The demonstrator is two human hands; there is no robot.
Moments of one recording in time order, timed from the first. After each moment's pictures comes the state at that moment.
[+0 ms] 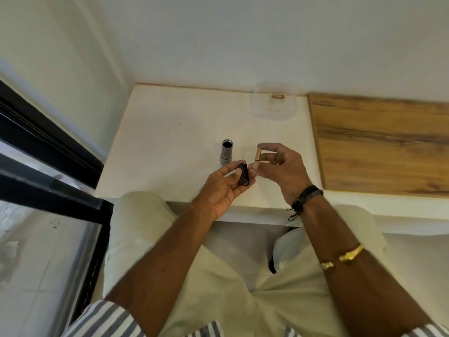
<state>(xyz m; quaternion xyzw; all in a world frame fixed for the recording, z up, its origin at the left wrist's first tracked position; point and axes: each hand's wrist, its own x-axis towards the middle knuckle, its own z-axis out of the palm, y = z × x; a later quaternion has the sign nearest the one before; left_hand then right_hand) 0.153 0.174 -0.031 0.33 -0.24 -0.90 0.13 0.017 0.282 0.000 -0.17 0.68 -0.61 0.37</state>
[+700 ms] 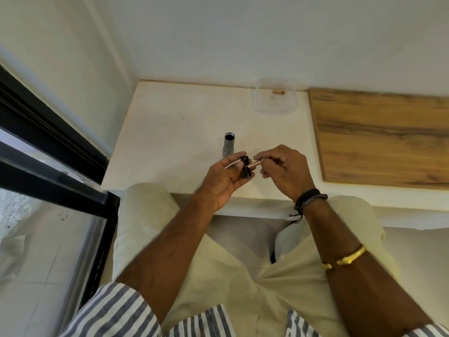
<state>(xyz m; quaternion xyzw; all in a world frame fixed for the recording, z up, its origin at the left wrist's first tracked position) 0.161 0.177 -0.036 0.32 -0.31 -0.88 0.15 0.040 0.299 0.011 -0.36 0.80 -0.44 0.18</state>
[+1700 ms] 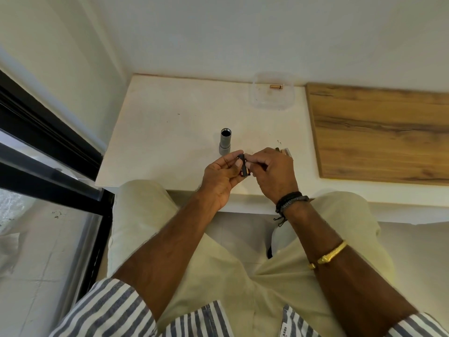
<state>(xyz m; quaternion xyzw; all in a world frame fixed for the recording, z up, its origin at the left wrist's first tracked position) 0.160 0.187 -0.045 0.34 -0.34 -0.85 0.19 0.062 0.292 -0.001 -0.41 0.81 -0.40 0.12</state>
